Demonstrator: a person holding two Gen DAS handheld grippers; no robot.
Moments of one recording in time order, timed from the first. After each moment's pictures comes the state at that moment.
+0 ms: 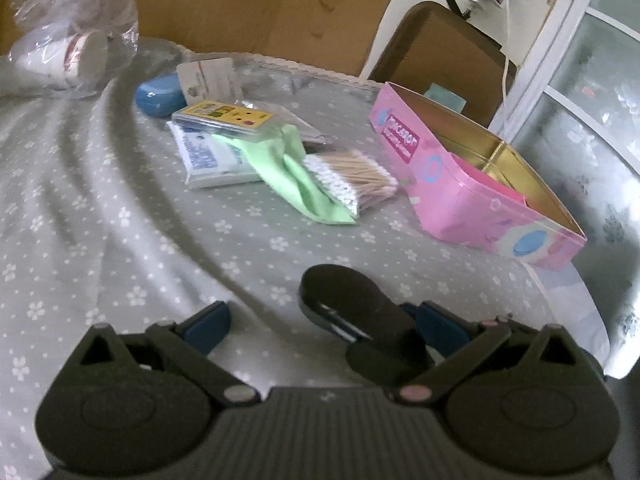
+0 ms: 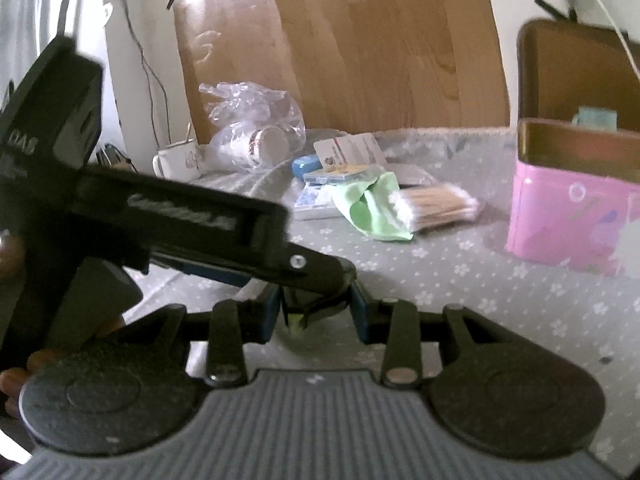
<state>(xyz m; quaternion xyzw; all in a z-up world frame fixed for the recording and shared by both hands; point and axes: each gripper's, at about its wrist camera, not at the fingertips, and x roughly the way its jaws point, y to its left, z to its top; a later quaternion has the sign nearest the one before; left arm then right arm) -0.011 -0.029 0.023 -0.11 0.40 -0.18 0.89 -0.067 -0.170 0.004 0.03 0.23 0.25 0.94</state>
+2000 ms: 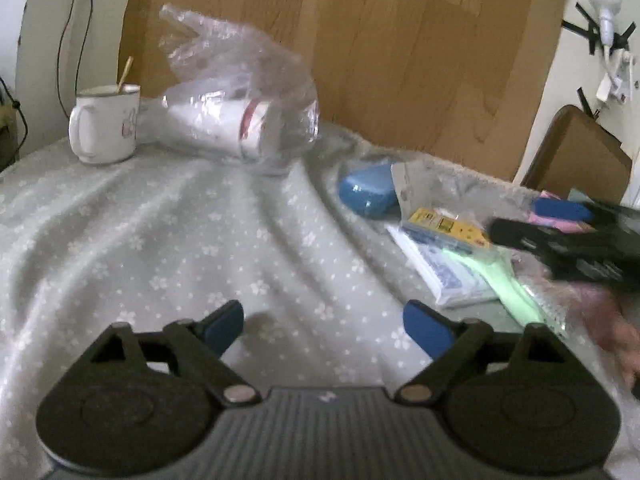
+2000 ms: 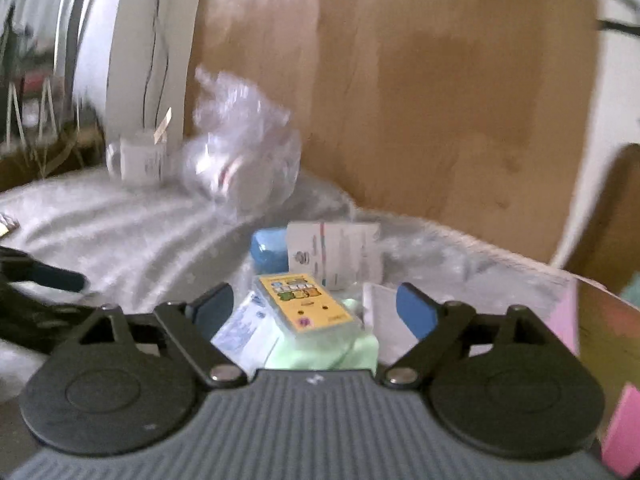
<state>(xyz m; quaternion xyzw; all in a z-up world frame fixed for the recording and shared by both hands) 0.023 0.084 0.015 -0.12 0.30 0.00 0.95 0.136 -0.115 0.040 -0.13 0.21 0.28 0.93</state>
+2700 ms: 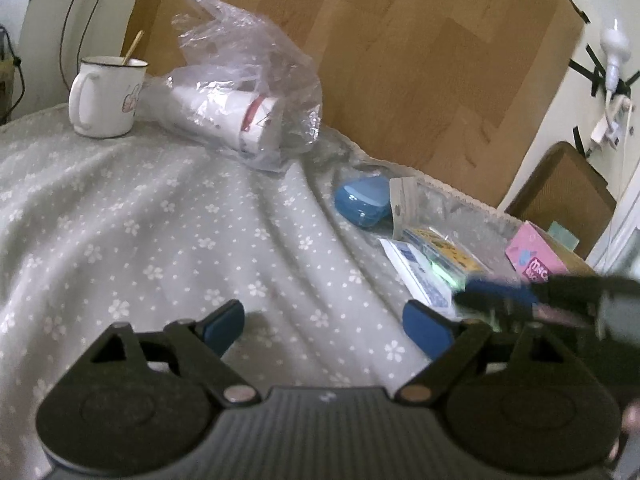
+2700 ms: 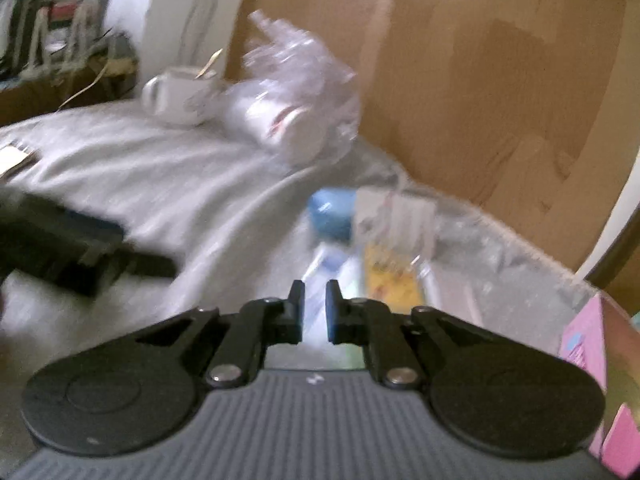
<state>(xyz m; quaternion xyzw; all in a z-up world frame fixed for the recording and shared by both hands) 0.017 0.106 0.010 -0.19 0.28 -0.03 0.94 0.077 -0.067 0.017 -0.21 0.24 0.29 0.90</state>
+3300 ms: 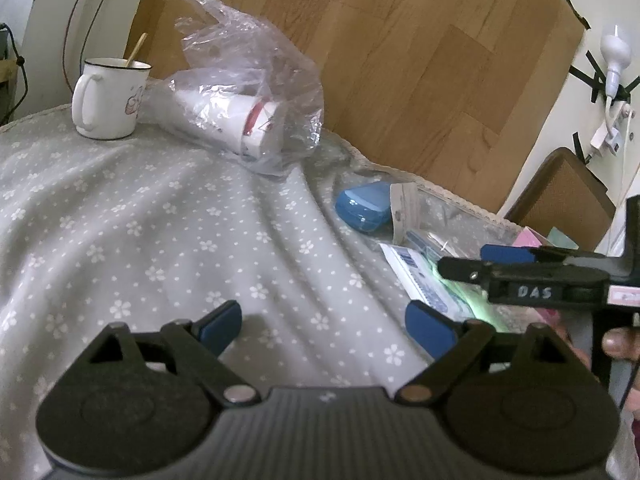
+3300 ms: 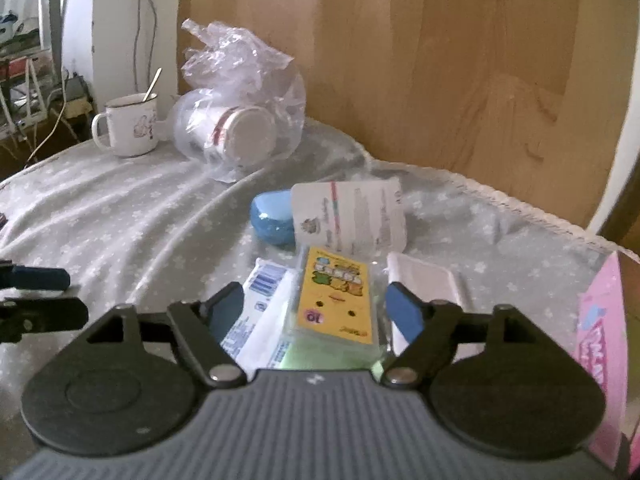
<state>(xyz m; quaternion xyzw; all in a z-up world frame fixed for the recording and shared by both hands) 0.016 0.105 0.010 -0.19 0.28 -0.02 0.94 0.153 -0.094 0.020 -0.12 0.28 0.28 0.91</state>
